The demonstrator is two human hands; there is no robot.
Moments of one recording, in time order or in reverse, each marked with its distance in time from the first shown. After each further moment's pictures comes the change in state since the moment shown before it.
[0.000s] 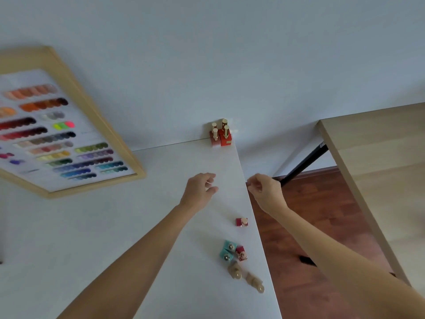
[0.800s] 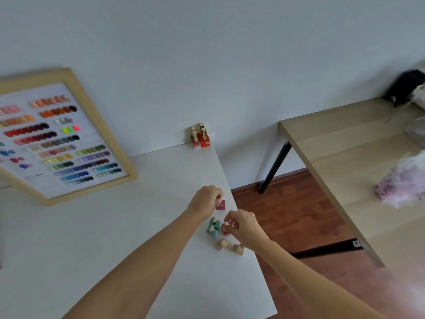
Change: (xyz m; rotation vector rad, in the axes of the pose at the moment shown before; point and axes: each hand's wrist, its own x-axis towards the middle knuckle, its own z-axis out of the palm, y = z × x) left_hand -0.088 0.049 0.040 0.386 -0.109 0.317; right_hand -0.161 -0.004 0.015 -0.155 -0.147 -0.080
